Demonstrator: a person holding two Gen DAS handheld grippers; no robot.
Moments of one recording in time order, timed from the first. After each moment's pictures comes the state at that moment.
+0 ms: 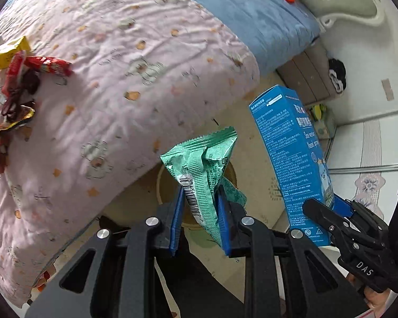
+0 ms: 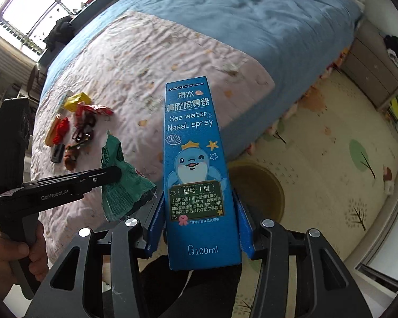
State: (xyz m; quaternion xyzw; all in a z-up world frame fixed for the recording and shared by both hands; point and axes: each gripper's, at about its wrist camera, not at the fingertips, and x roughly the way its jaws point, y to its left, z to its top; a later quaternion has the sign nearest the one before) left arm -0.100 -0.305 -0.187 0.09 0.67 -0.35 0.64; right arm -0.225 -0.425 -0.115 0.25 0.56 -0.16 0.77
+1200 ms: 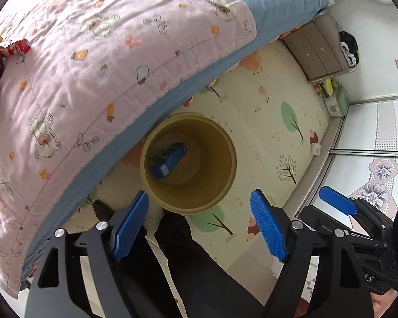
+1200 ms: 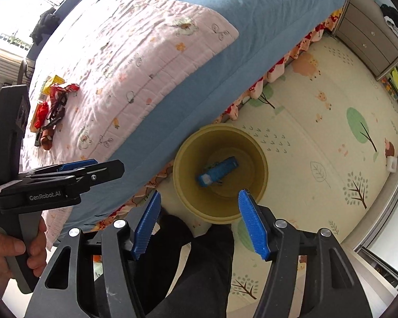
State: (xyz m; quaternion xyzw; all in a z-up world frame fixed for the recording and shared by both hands) left arm -0.139 -0.349 -0.239 0.13 0.70 -0.33 0.62; right arm -0.278 -0.473 -0.169 0.28 0.60 -0.14 0.73
